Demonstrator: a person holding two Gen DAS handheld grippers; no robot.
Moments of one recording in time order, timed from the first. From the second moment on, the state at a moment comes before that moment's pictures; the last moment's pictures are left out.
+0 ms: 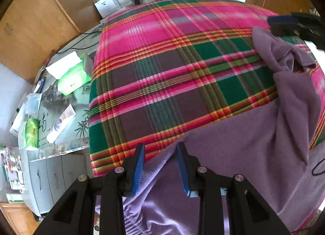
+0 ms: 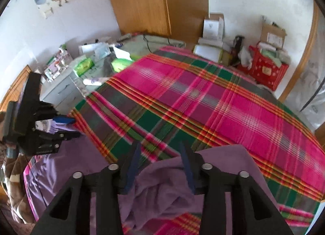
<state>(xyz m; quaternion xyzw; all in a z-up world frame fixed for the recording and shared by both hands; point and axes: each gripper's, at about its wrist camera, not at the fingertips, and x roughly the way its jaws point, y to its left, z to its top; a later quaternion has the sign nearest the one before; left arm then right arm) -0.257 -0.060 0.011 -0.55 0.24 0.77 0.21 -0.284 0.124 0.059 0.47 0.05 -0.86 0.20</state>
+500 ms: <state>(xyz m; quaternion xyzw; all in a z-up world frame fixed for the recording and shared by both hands) -0.254 -0.057 0.003 -0.55 0.21 0.76 0.26 -0.293 0.158 0.017 0.53 0.02 -0.81 0.24</state>
